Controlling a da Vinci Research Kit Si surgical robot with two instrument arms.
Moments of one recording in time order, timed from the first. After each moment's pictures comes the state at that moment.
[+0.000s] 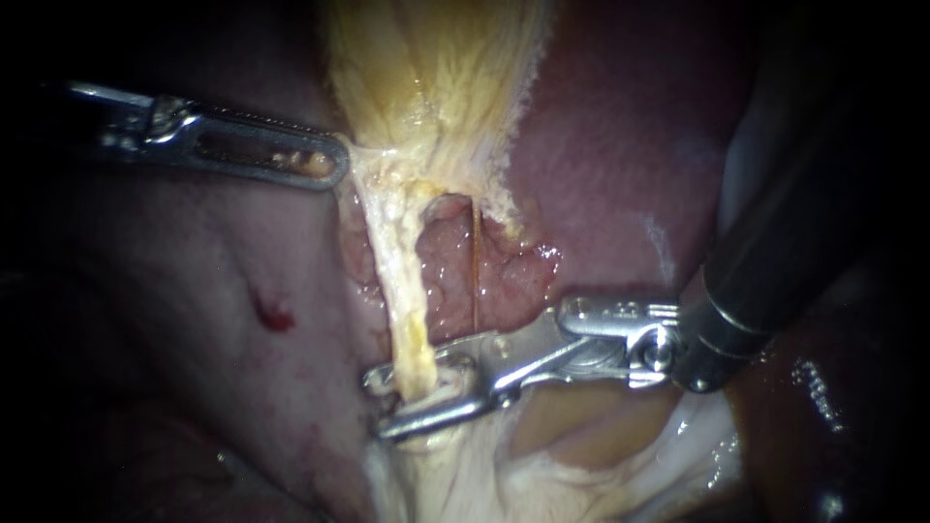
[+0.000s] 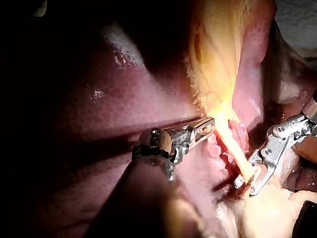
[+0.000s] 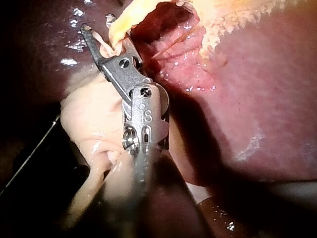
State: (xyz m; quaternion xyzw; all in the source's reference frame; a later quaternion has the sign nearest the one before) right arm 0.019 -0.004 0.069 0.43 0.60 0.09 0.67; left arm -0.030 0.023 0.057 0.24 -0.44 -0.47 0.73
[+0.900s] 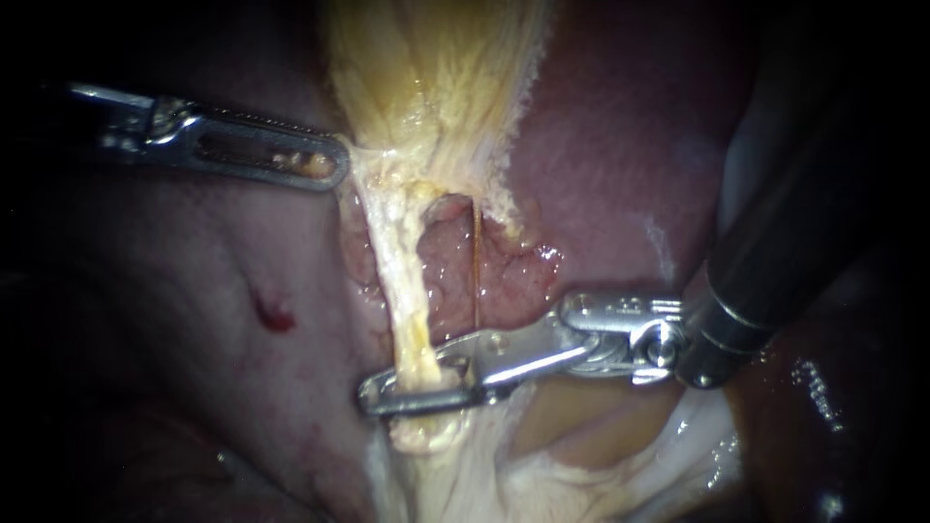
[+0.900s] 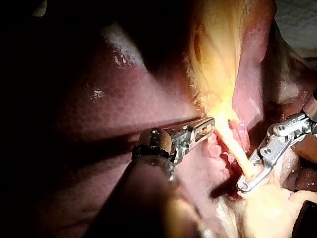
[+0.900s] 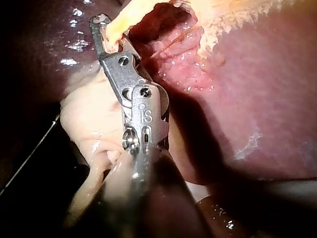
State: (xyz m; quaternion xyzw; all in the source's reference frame) right arm 0.018 -0.004 0.069 0.43 0.58 0.10 0.68; left arm -0.030 0.023 0.057 0.24 -0.44 -0.47 0.73
